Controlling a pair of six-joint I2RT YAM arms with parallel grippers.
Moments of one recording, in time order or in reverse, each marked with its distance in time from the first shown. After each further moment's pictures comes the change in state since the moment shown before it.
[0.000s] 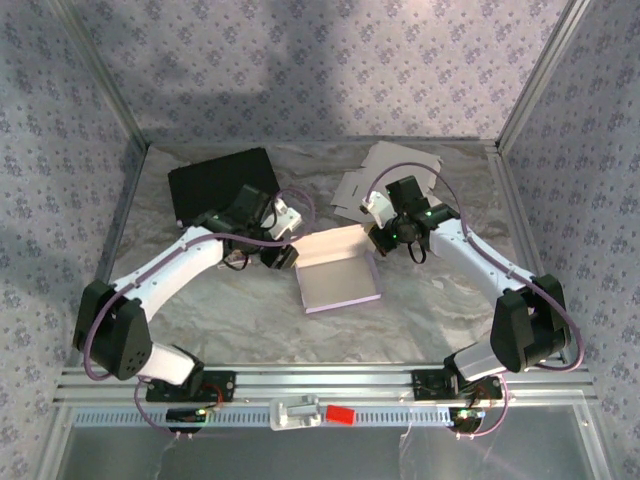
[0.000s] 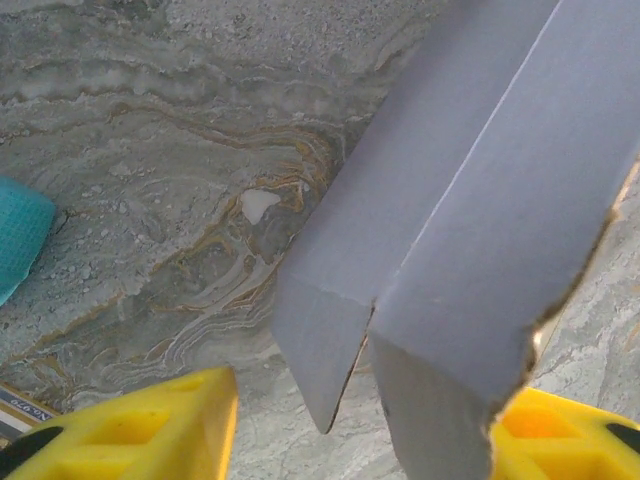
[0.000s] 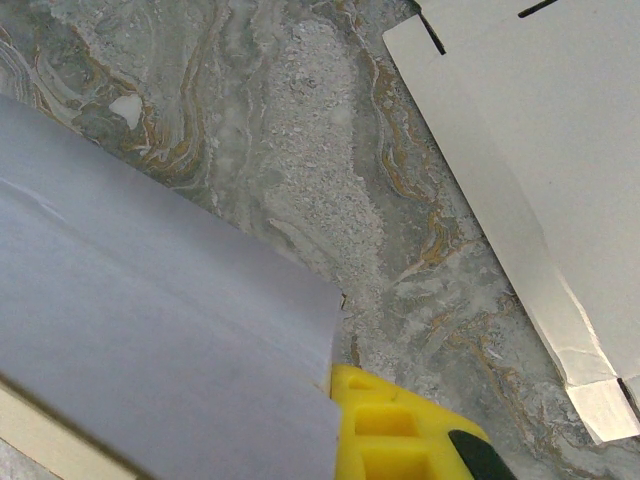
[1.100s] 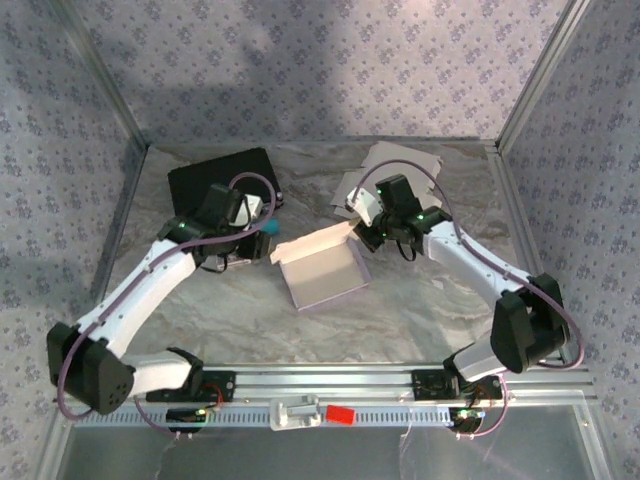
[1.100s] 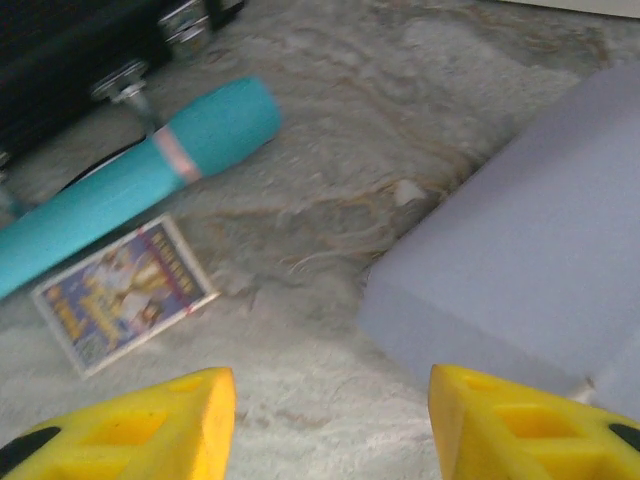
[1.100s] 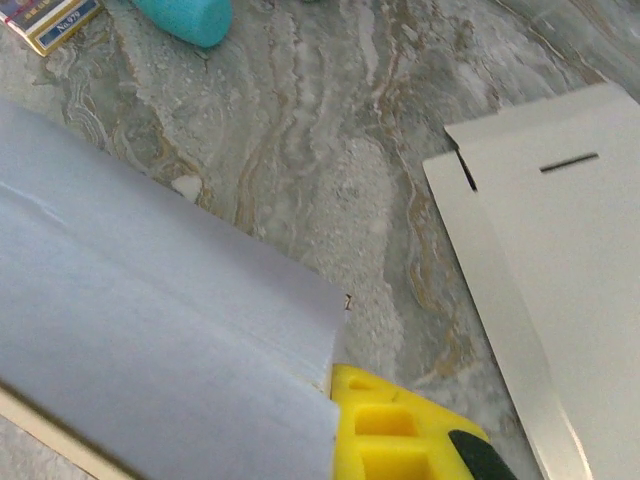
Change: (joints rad) left arm 0.076 -0.170 0.011 -0.114 -0.197 -0.310; right arm 0.062 -0.012 -0.002 0.127 -0.033 -0.074
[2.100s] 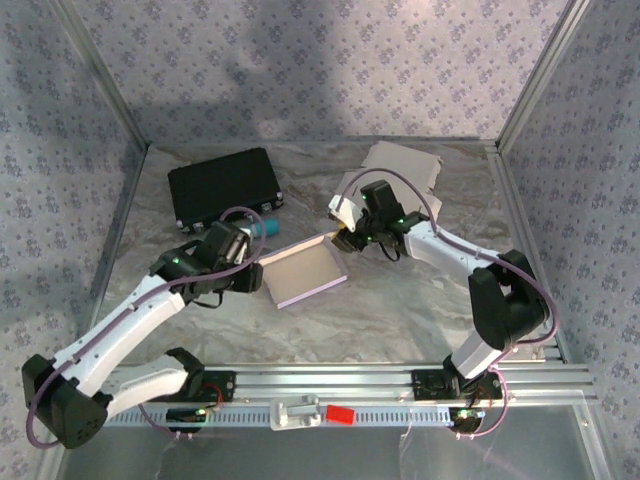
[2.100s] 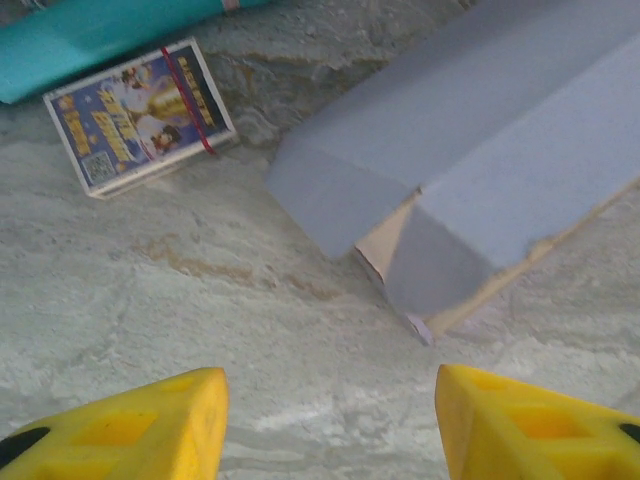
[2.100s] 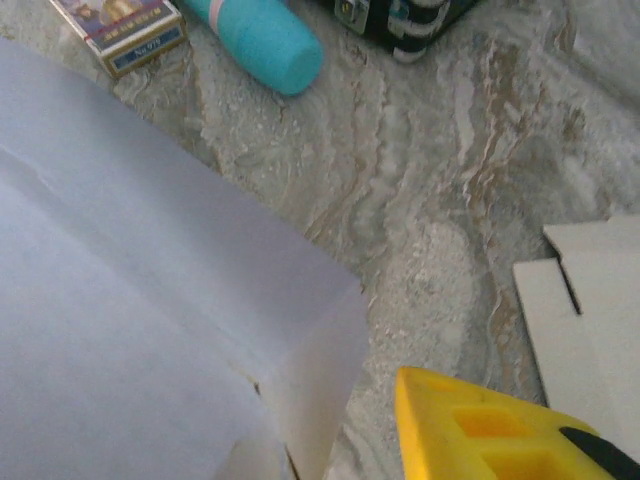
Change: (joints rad) left arm -0.163 -0.231 -0.192 -0.130 -0.201 -0.269; right arm 0.044 0.163 -0.030 0.261 -0.138 -0.101
